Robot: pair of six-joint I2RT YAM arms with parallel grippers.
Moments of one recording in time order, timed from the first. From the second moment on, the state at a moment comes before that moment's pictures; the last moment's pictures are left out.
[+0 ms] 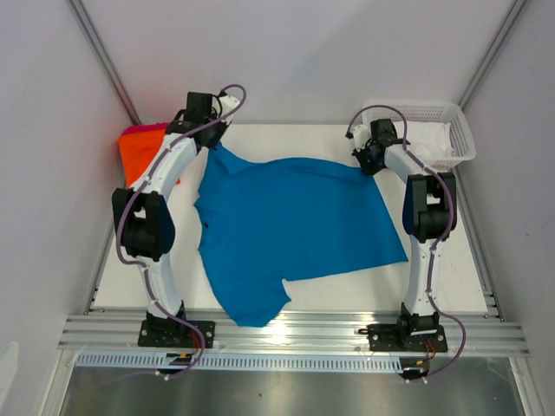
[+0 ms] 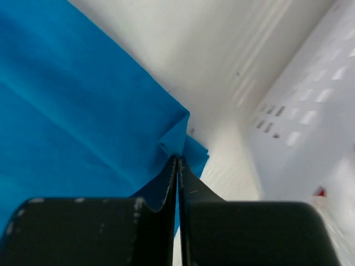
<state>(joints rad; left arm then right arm) -0.18 1.94 1.81 -0.56 -0.03 0.48 0.10 2.21 1.77 -0.52 -0.12 -0.50</state>
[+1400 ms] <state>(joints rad) -0.14 1.99 1.69 -0.21 -0.13 0.45 0.21 2.40 2.15 -0.75 -0.21 -0.53</state>
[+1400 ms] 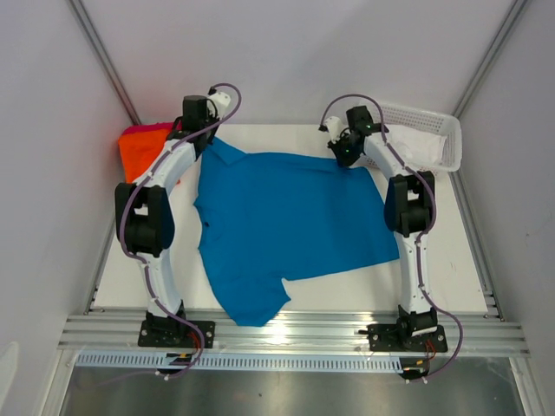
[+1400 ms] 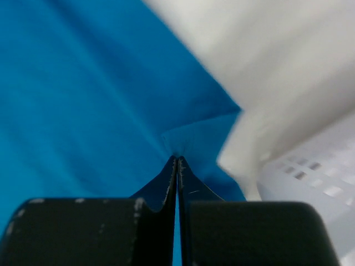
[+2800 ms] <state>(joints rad) -0.12 1.98 1.69 -0.25 -0.12 0.44 0.25 2.53 2.27 -0.66 0.15 -0.69</state>
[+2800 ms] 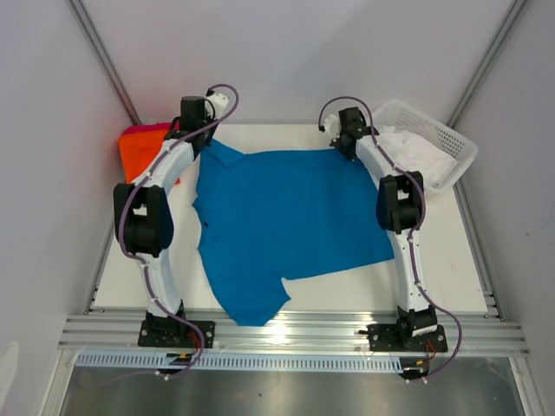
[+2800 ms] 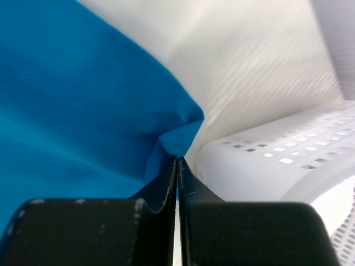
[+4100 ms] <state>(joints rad) -0.10 1.93 1.57 -0.04 -0.26 0.43 0.30 2.79 2.38 0.40 0.61 -1.25</state>
